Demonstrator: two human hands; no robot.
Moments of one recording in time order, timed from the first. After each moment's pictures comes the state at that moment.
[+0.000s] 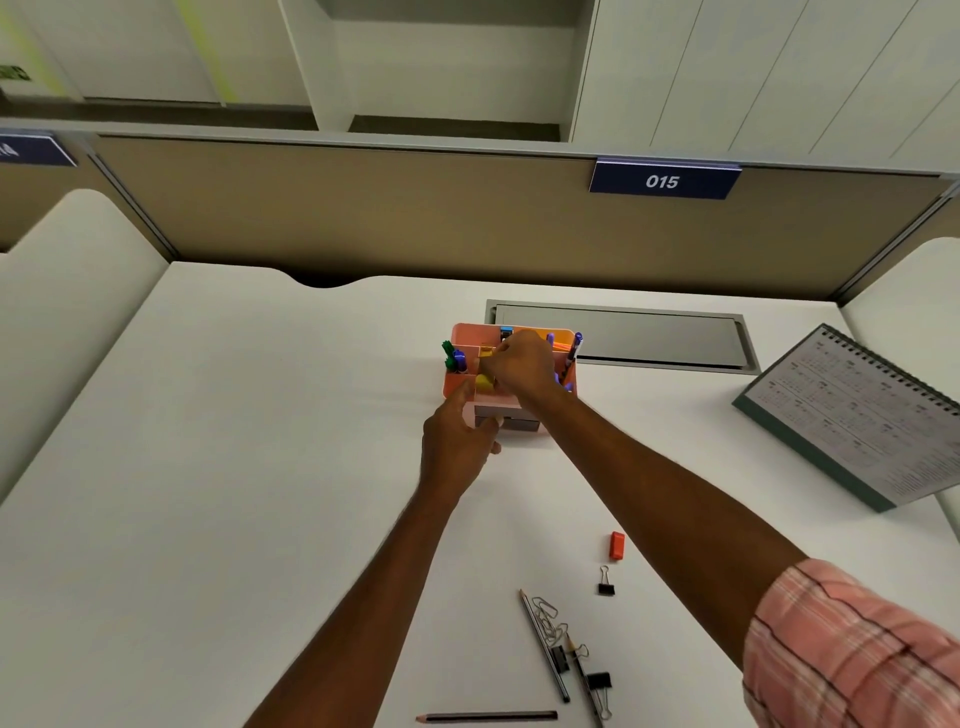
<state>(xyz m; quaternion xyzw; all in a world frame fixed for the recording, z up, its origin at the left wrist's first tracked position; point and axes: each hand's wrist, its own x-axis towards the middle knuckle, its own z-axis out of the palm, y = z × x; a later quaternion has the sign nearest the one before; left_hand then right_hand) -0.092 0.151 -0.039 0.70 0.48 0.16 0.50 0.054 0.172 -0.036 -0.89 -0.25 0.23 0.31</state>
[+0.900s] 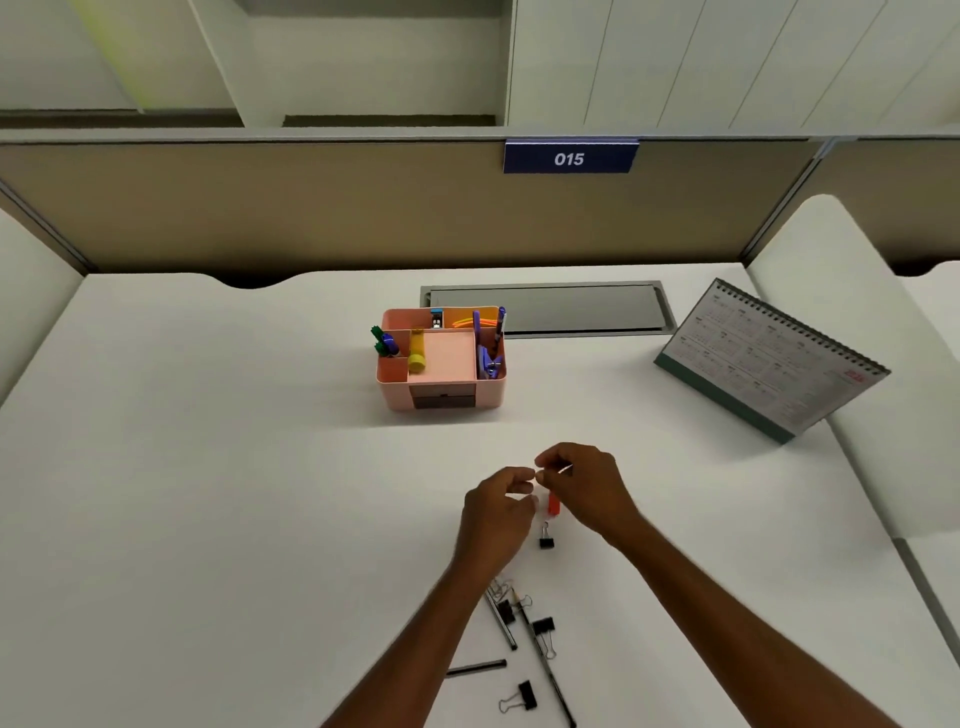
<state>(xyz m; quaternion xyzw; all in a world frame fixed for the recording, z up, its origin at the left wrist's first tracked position) -0.102 -0.003 -0.075 0.71 0.40 0.05 0.57 0.031 -0.095 -0.065 -0.86 -0.27 0.27 0.34</state>
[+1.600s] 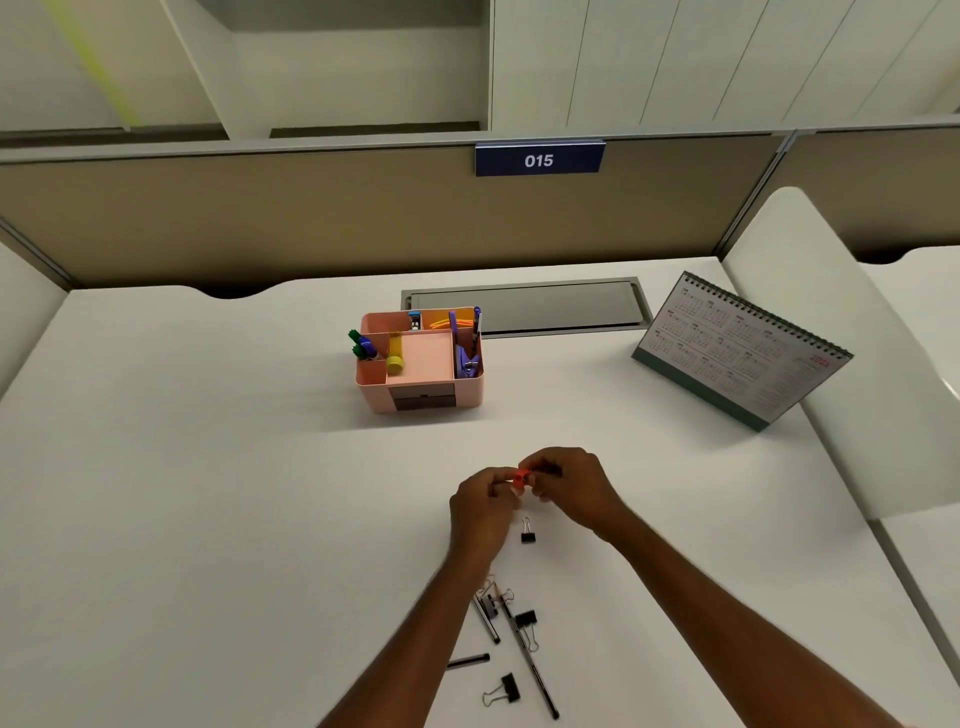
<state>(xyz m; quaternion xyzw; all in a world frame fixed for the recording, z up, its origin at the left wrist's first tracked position) -0.089 -0.021 -0.084 0.65 0.44 0.08 0.61 0.045 -0.118 -0.082 -0.82 -0.28 0.33 0.38</state>
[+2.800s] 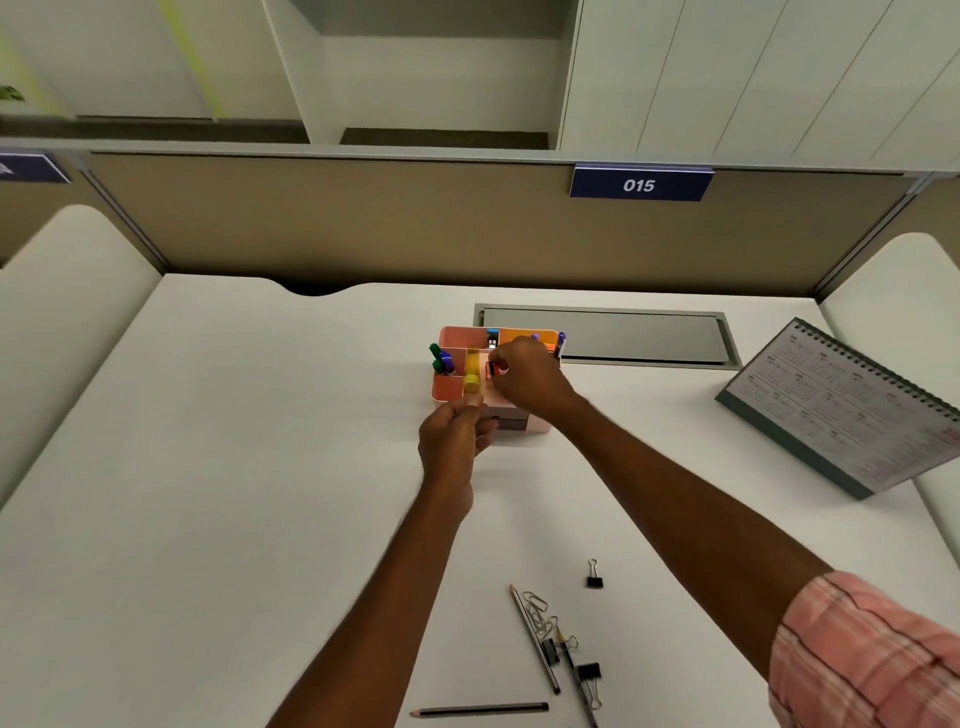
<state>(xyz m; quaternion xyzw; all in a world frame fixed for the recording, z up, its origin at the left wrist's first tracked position) -0.083 0.128 -0.030 0.41 0.53 0.26 0.70 0.069 0.126 -0.025 -0.83 -0.50 0.14 0.20</state>
